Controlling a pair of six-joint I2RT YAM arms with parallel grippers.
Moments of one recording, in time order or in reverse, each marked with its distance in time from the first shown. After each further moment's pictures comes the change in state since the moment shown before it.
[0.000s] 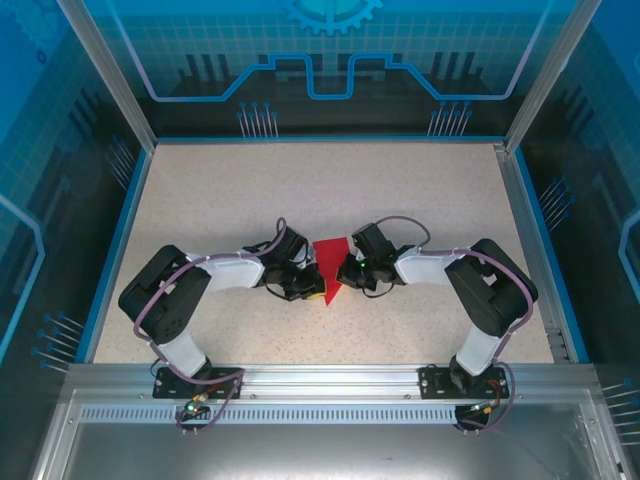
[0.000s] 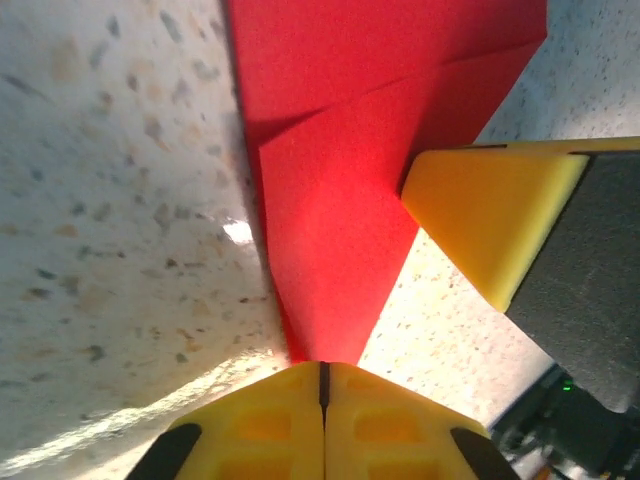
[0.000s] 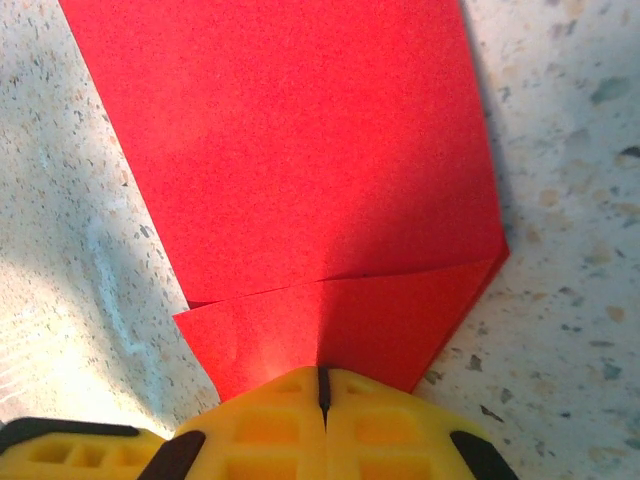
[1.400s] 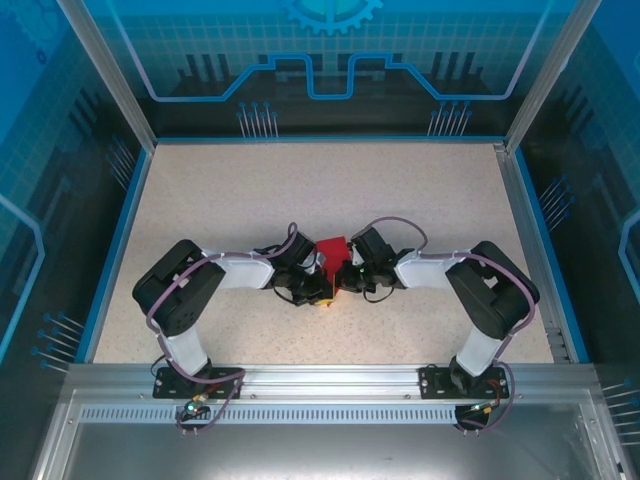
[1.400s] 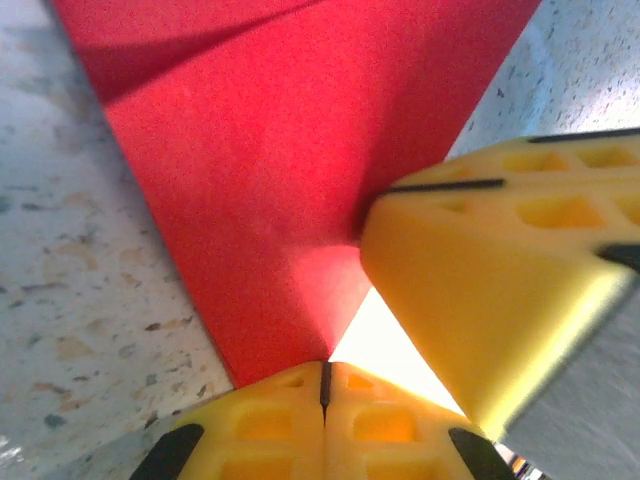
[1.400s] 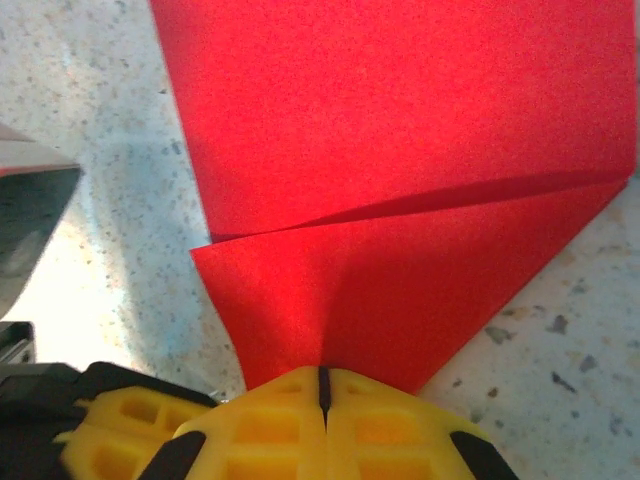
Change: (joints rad) left arm -0.043 0.080 0.026 0.024 0.033 0.009; right arm 0.022 -0.008 -0.025 0.021 -0.050 -0.147
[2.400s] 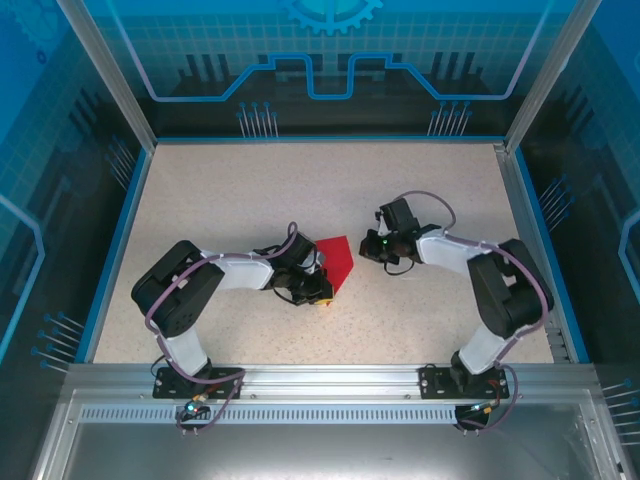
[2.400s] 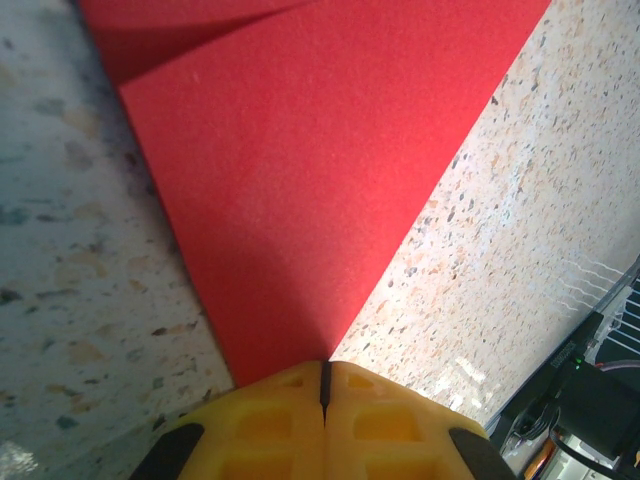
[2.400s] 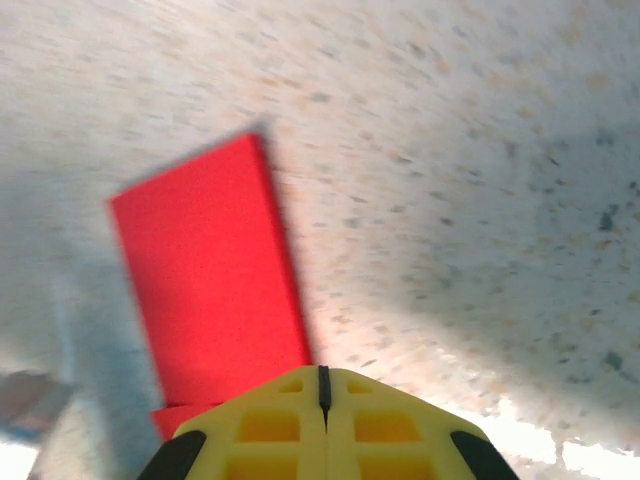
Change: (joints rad) left arm -0.003 -0.006 -0.008 0.008 -0.018 0.011; right arm -0.227 -0.079 0.116 -0.154 0.068 -0.140
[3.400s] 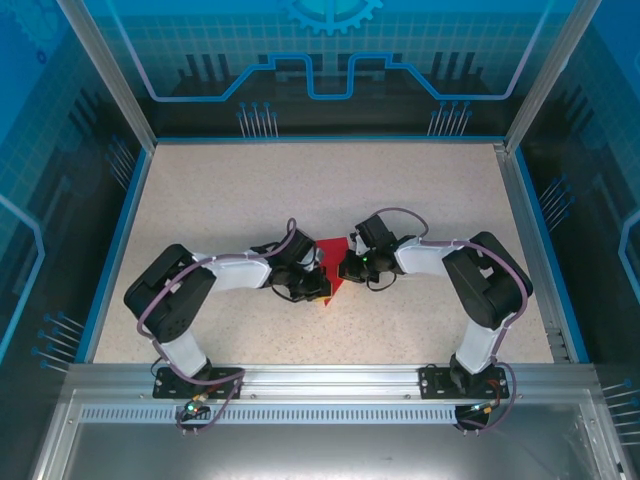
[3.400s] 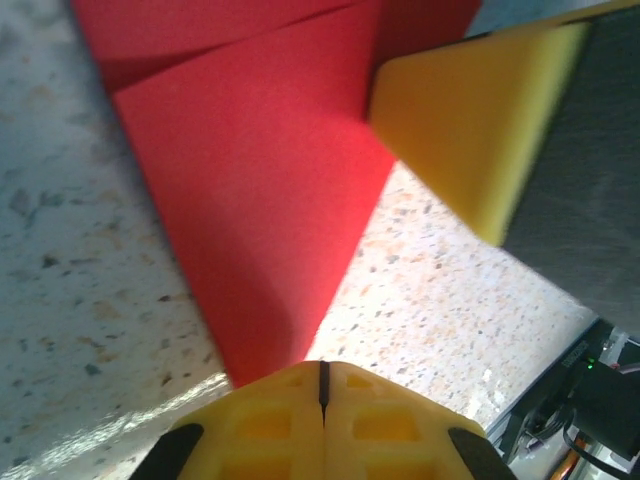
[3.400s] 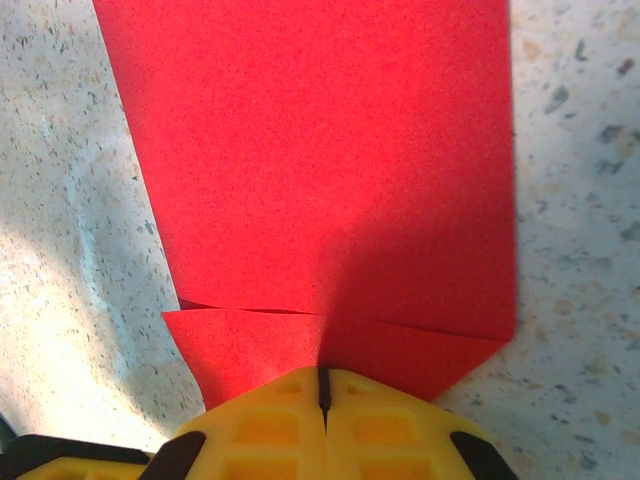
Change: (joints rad) left arm -0.001 -0.051 0.028 -0.068 -0.039 0.048; right arm 0.147 0.137 -0.014 0.048 -0.108 0.067
